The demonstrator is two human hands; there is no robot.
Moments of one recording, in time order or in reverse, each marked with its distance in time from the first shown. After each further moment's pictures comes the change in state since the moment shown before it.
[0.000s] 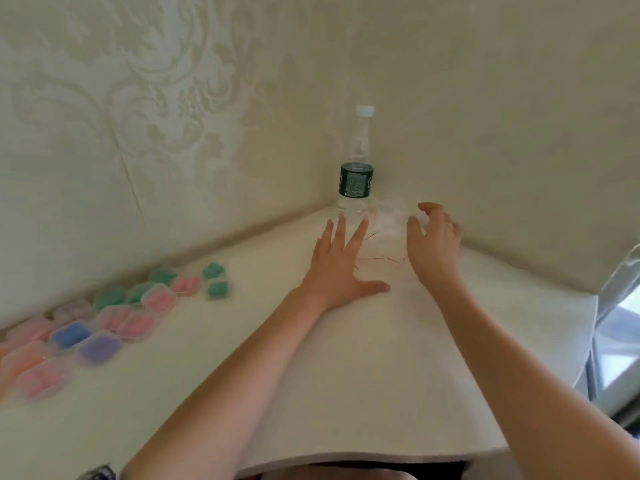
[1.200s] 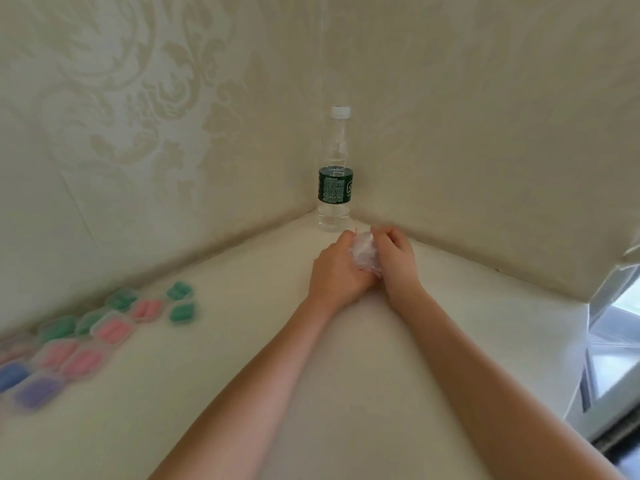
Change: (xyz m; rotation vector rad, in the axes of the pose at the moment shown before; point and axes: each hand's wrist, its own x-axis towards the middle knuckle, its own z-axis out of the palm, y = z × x) left_hand 0.041 0.027 0.022 -0.336 0.216 -0.166; right_hand 0.000 -0.003 0.025 0.853 -0.279 0.321
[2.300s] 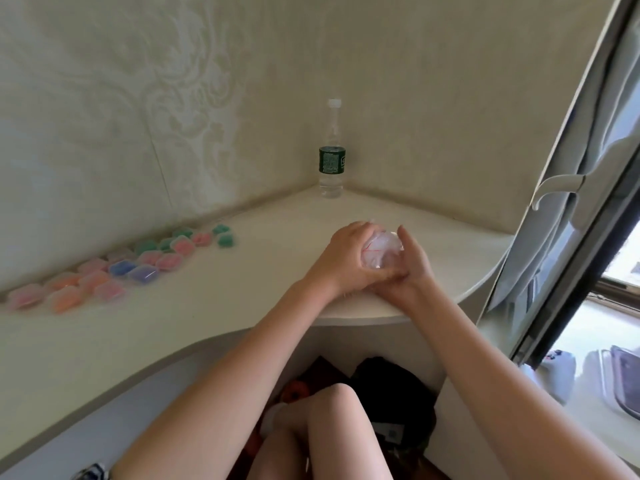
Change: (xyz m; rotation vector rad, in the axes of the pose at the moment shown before) left_hand -0.152 0.048 -0.037 0.028 -0.153 0.388; right_hand -0.169 -0.032 -0.056 0.759 -0.262 0.582
